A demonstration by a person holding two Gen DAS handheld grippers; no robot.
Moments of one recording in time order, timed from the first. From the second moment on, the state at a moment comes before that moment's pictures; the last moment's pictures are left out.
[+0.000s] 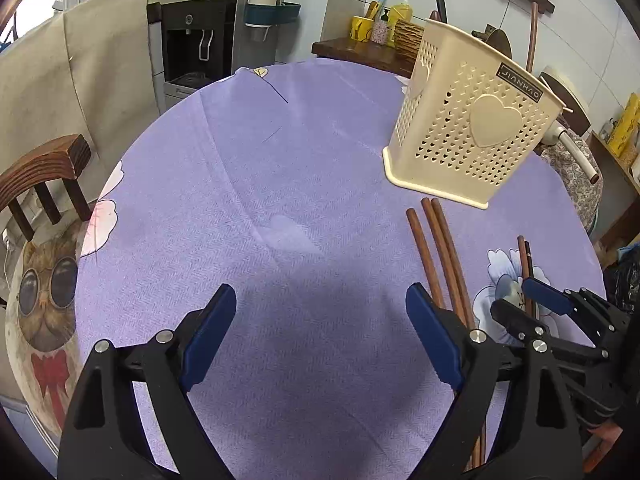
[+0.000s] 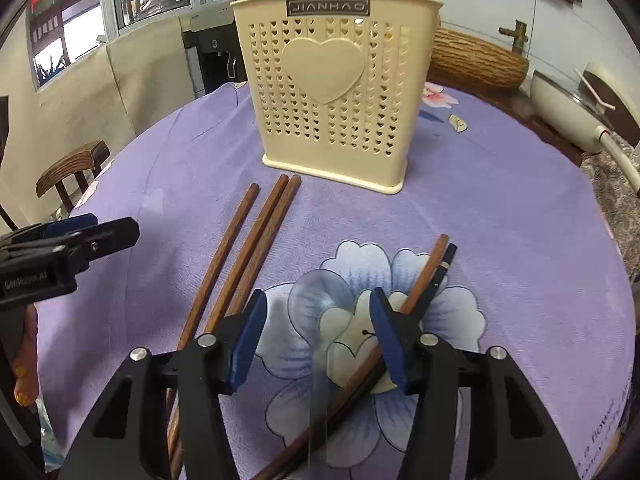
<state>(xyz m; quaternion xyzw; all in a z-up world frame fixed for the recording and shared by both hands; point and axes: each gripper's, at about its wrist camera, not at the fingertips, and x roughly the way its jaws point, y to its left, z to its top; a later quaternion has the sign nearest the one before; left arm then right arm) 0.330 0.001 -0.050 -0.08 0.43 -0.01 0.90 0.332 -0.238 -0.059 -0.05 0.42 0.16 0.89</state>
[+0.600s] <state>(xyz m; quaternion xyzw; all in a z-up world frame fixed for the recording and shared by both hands) 0.360 -0.036 -0.058 -0.06 0.46 -0.05 0.89 0.332 -0.239 -0.068 -0.05 0.42 0.15 0.89</state>
